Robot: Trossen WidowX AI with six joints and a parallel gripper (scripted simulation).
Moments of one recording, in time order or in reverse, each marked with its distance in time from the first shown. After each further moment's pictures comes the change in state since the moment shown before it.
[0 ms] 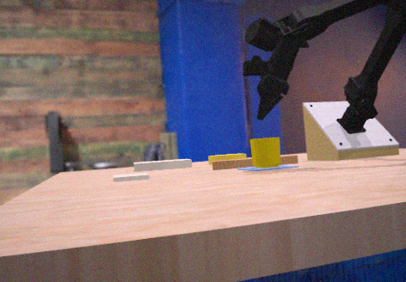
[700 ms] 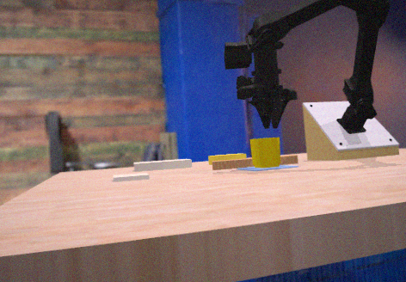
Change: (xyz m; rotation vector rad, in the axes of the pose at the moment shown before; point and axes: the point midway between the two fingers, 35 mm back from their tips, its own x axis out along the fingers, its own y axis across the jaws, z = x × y) arm 0.014 -0.023 -0.022 0.649 0.453 -0.042
